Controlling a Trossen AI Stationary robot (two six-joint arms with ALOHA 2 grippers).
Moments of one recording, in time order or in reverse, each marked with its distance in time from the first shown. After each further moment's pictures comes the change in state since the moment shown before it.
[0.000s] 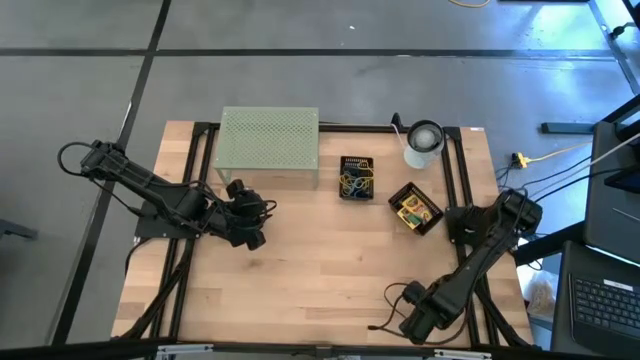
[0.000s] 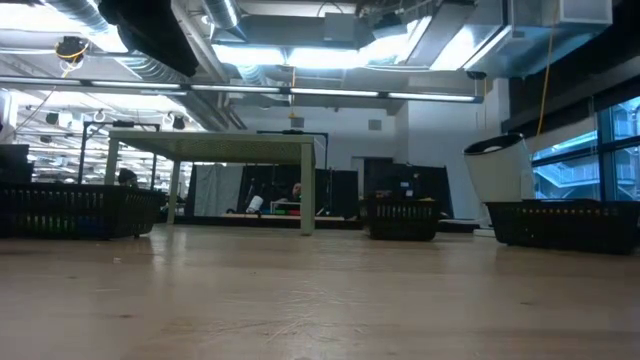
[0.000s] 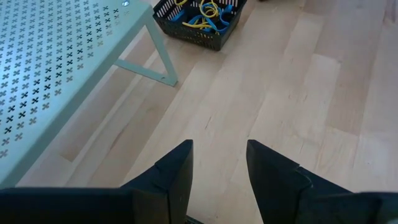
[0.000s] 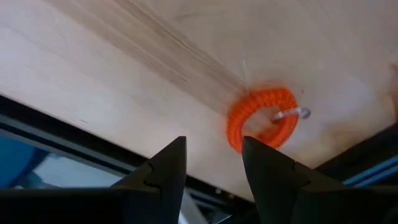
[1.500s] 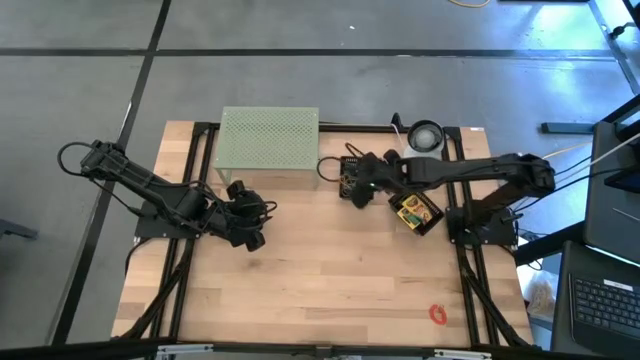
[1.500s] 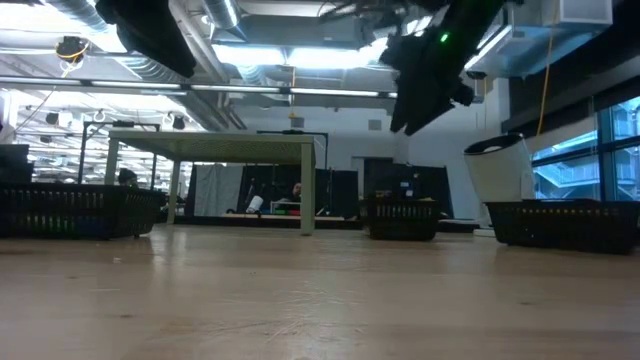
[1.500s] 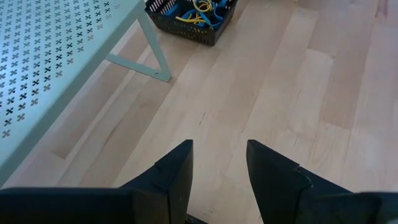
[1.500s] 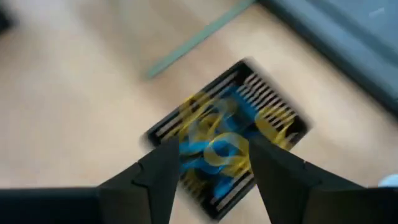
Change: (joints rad) left arm 0.000 0.000 0.000 0.000 0.030 -0.001; right arm -0.965 -0.321 0.000 0.163 0.800 -1.273
